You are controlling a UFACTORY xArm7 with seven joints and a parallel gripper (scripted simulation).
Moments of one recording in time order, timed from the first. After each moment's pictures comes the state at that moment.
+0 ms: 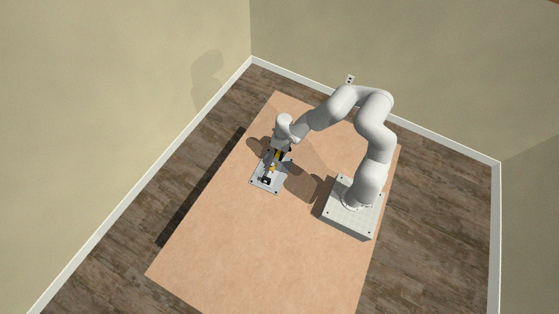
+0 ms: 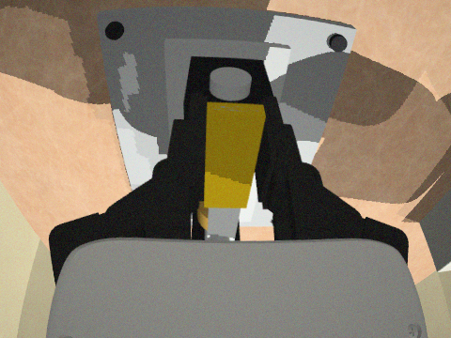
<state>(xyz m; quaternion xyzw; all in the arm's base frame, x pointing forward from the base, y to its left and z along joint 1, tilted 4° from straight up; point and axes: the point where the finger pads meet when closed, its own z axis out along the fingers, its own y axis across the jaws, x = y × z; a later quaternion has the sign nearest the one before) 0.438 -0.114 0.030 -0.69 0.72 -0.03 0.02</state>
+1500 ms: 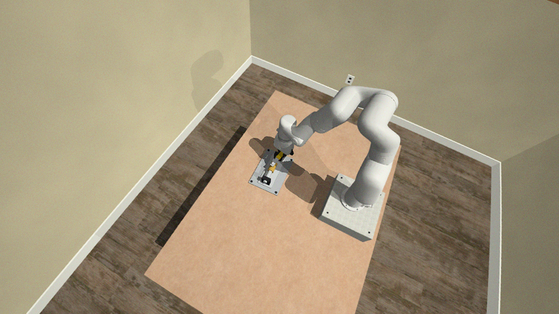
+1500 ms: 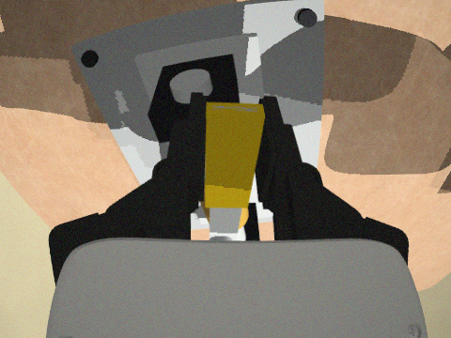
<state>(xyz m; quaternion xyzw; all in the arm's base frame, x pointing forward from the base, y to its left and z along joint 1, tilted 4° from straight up) 0.419 -0.111 0.029 -0.60 0.80 -0.03 0.02</state>
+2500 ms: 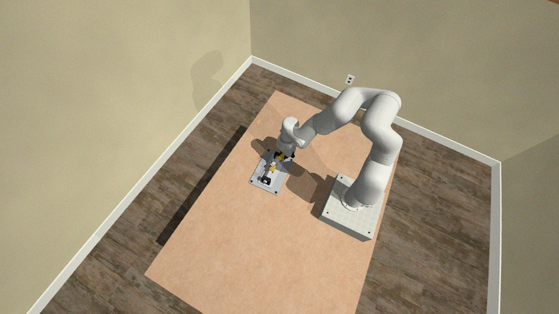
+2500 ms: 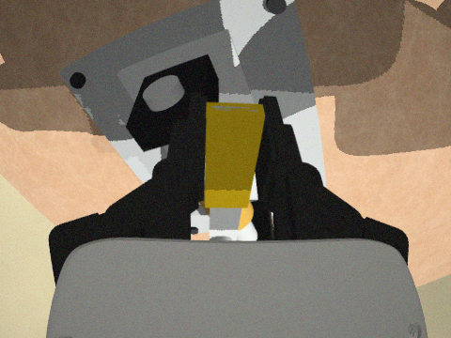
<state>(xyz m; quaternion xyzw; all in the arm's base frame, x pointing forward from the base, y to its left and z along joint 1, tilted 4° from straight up) 0.406 -0.106 0.028 -0.53 0.85 -0.03 0.02</state>
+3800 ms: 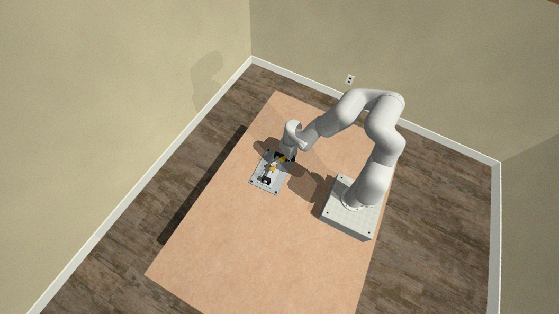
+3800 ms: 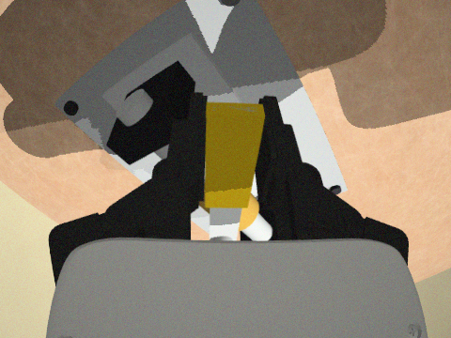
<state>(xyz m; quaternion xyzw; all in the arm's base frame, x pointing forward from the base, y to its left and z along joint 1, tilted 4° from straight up) 0.390 -0.097 0.027 -0.44 0.90 -0.02 0.03</state>
